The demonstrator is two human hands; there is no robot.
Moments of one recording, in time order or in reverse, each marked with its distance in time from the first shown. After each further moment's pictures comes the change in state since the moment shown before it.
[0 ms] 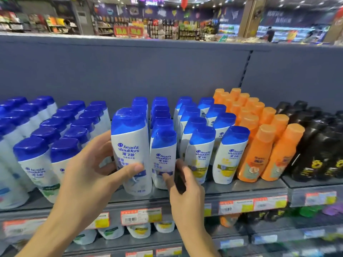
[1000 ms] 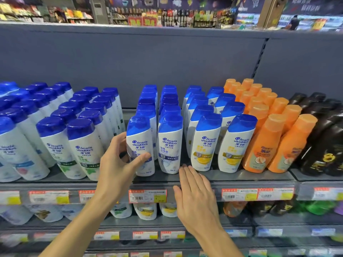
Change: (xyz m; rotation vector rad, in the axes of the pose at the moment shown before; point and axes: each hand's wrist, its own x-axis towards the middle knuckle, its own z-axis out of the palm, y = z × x) left_hand -0.006 -0.063 0.029 0.148 0.168 -0.078; right_hand -0.026 0.032 -0.026 -0.820 -0.317 -0.349
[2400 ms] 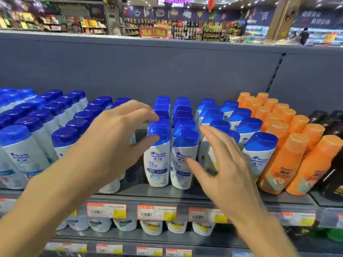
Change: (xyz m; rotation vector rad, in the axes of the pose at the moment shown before) left_hand 0.039 0.107 -0.060 0.765 -0.164 0.553; right_hand 0.070 -0.010 -0.114 0.317 0.362 -0.196
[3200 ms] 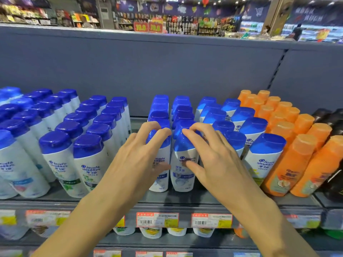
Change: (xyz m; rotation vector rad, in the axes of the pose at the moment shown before) left_hand -0.006 -0.011 0.079 -0.038 -0.028 -0.008; right_hand 0.028 0.008 0.019 -0.190 -0.208 -0.110
